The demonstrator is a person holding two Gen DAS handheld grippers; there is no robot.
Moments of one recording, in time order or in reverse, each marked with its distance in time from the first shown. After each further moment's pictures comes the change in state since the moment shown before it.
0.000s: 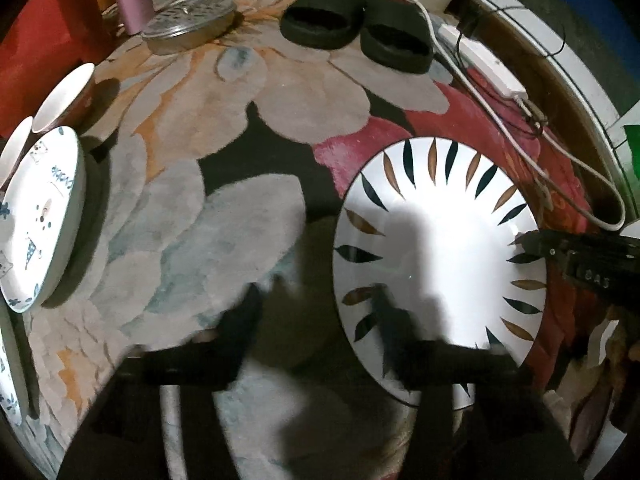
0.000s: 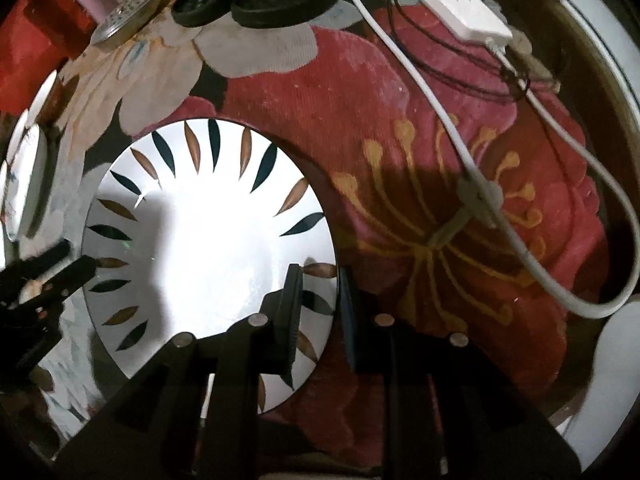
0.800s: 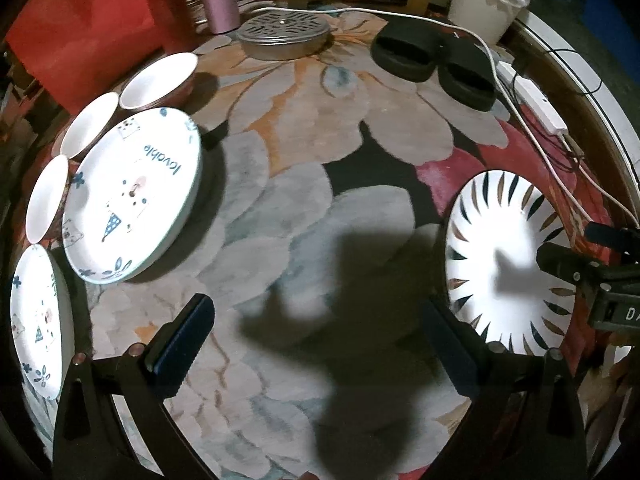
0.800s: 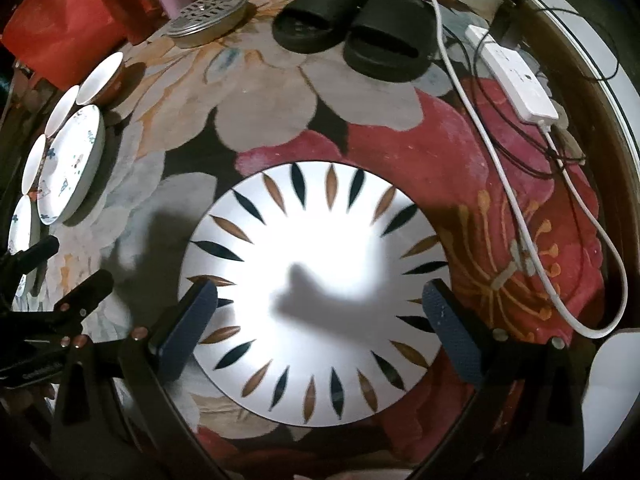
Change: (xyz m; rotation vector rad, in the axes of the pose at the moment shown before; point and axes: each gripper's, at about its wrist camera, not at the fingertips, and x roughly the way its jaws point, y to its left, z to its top) left arm -0.043 0.065 -0.015 -0.100 -0.044 0.141; right arm -0.029 0.088 0.004 -0.121 -0.093 0.038
